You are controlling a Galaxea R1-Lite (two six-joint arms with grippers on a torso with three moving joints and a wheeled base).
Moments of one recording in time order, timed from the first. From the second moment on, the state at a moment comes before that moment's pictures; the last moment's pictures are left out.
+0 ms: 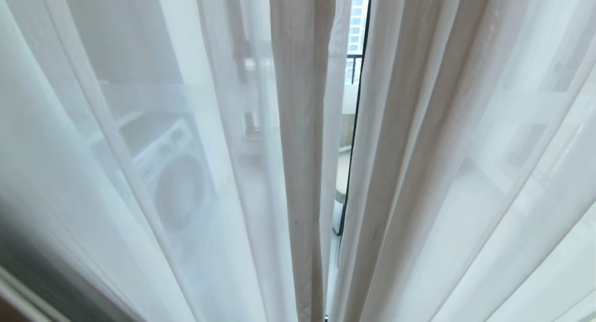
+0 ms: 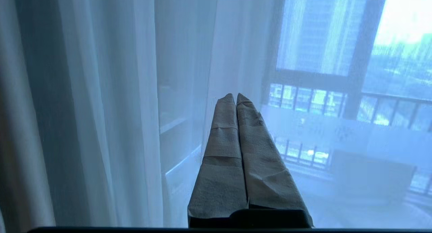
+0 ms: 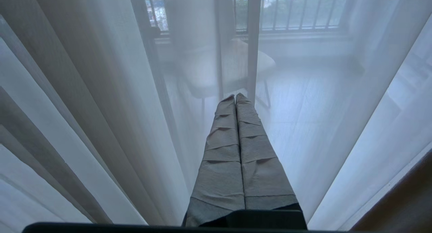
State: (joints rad) left arm 0.59 0.88 -0.42 -0.87 -0.22 -0.20; right arm 0.00 0.00 0.00 0.00 -0.04 0.05
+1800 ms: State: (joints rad) left arm 0.01 0.01 0.00 -0.05 0.04 -0.06; right arm 0.00 0.00 0.00 0.00 -0.04 0.05
